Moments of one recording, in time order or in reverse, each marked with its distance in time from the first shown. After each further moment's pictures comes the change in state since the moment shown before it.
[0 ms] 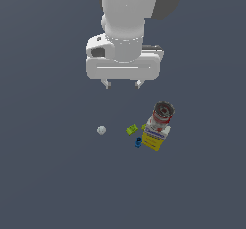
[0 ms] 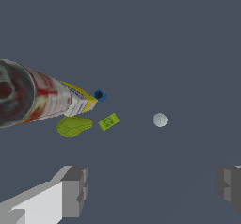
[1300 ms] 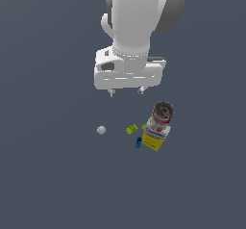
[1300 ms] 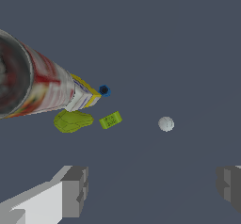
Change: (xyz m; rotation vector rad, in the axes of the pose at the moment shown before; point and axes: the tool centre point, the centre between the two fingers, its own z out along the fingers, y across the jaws) arm 0.002 -0.014 0.029 -0.015 -0.024 -0.106
